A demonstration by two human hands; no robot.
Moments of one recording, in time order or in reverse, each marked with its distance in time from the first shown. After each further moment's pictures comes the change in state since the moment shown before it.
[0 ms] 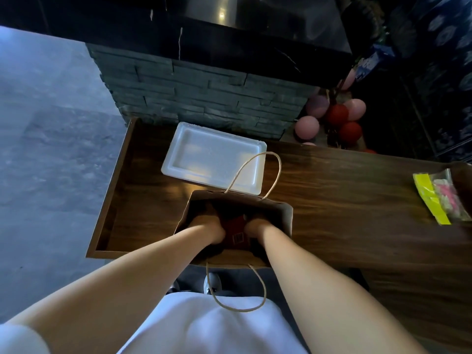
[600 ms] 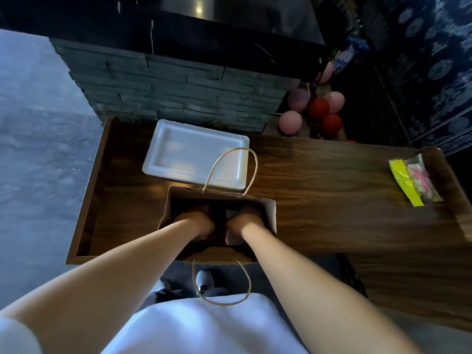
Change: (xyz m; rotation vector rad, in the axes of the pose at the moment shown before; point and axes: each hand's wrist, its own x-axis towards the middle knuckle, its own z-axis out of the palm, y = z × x) left_hand 0.002 0.006 0.000 -0.169 -0.084 0.073; right_hand -0.008 0.008 0.001 -0.077 0.136 -0.001
